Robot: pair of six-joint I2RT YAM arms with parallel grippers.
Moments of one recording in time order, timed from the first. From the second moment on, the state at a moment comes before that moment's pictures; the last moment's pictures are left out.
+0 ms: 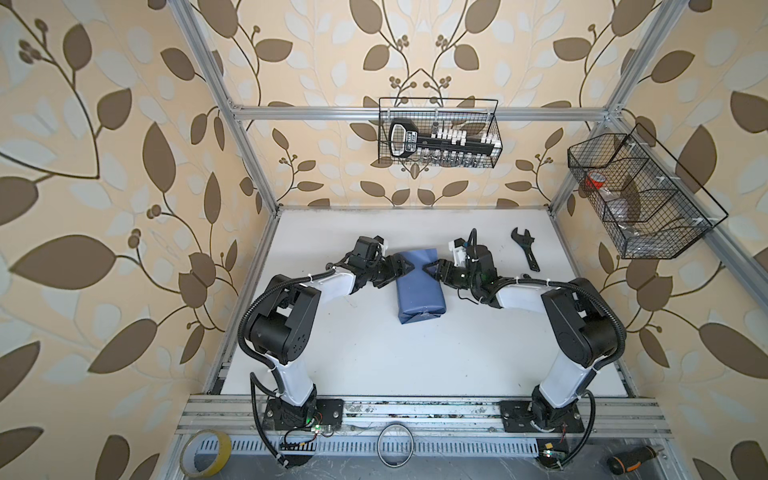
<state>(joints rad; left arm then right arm) -0.39 1.76 1.04 0.04 0.52 -0.72 0.38 1.77 0.87 0.39 -0.44 0.79</state>
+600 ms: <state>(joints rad) -0.39 1.73 1.16 -0.01 0.53 -0.67 0.39 1.58 0.83 0.45 -0.43 0.77</state>
